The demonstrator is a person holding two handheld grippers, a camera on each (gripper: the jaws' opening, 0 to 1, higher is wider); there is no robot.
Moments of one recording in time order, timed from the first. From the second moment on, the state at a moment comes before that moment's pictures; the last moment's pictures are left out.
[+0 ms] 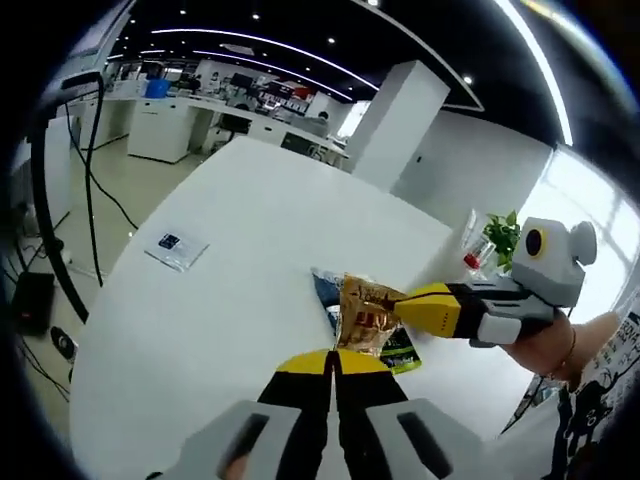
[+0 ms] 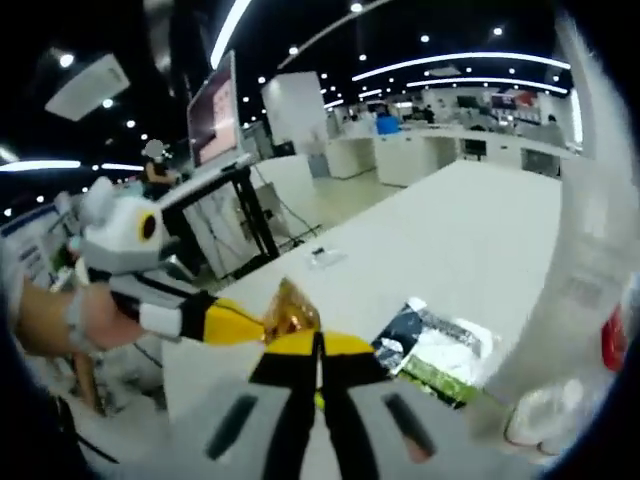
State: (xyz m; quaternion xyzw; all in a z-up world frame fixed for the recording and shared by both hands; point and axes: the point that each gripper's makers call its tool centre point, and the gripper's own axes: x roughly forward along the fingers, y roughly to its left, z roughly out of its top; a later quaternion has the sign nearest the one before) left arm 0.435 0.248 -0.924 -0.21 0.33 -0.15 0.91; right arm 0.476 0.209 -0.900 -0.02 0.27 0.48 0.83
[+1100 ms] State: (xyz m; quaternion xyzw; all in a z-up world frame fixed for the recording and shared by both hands) left arm 0.437 0.271 -0.980 -0.14 0.40 -0.08 0.90; right arm 0.488 0.226 -0.962 -0.08 0.34 0.49 0.80
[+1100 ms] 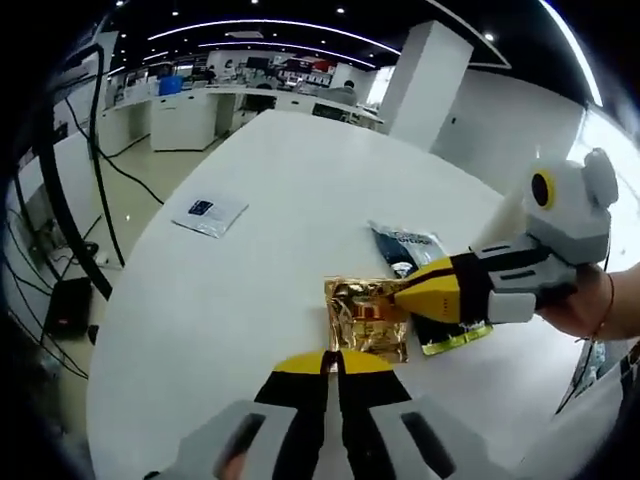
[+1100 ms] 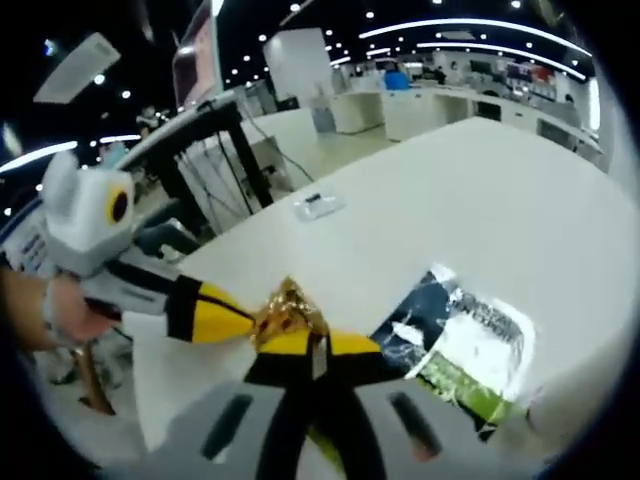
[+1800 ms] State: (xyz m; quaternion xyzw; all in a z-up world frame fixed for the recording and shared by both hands) left arm 0.446 0.274 -0.979 -0.13 0.40 -0.08 0.91; right arm 0.472 0.233 -0.971 -0.10 0.34 0.51 0.78
